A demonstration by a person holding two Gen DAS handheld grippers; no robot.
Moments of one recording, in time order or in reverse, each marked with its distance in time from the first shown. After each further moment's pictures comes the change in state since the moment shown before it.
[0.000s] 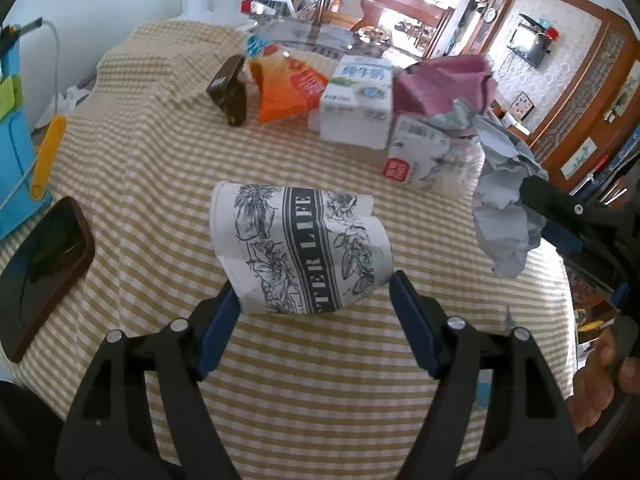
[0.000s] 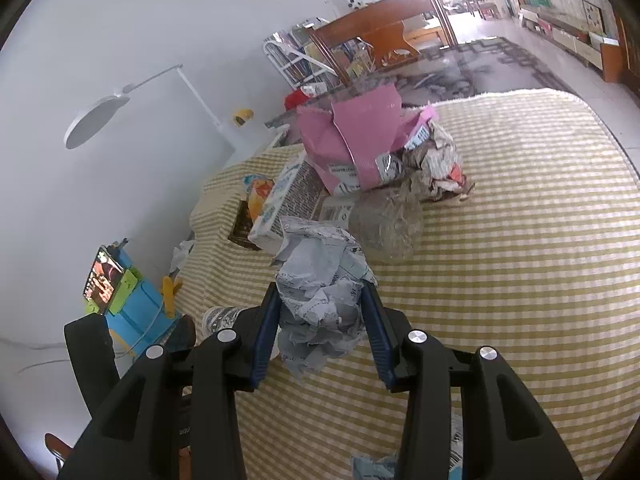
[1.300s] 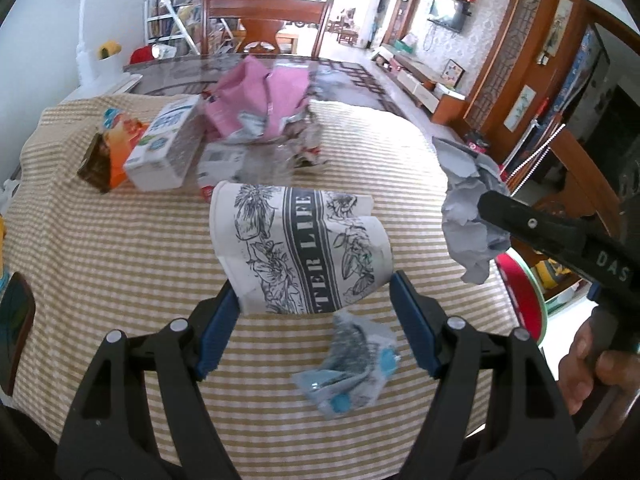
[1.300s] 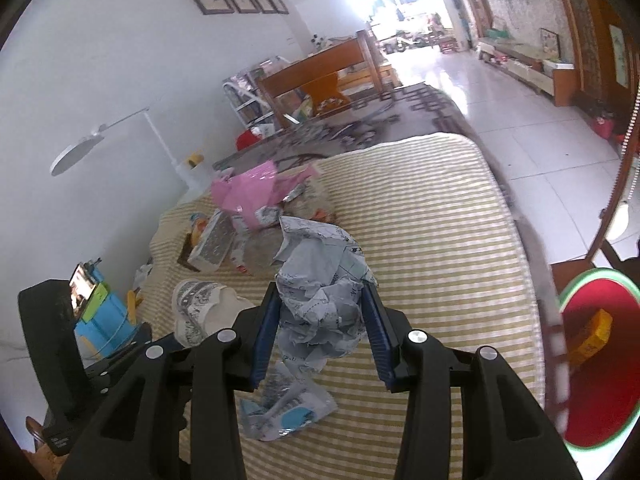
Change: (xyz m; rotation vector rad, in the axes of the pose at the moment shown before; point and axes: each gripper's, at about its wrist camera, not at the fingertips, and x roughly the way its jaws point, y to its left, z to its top) left arm -0.023 -0.138 -0.006 0.248 -0.032 -0.140; right arm -0.116 -0.066 -0.007 0.010 -0.134 -0.203
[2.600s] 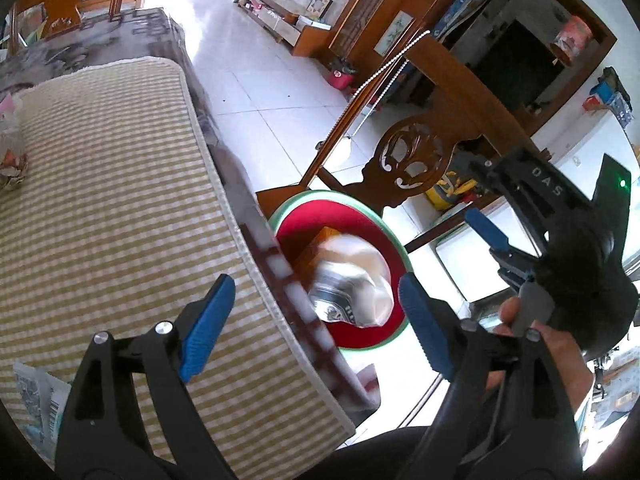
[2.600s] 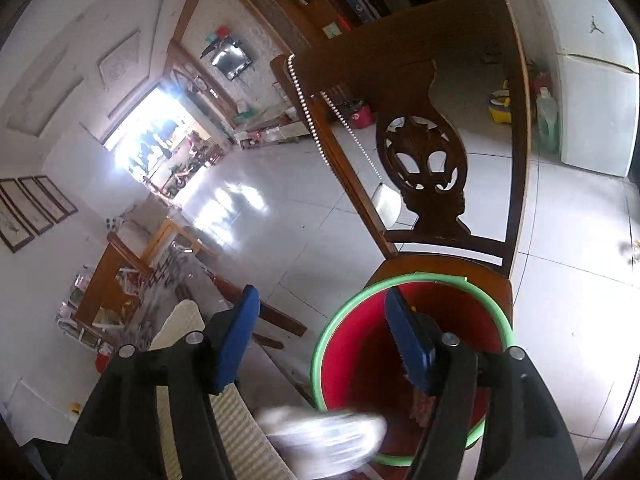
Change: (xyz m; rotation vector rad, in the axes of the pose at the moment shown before) left arm 0.091 -0.198 0.012 0.199 0.240 -0.436; right arm -0.135 -0.205 -0.022 0.694 -0.422 -0.516
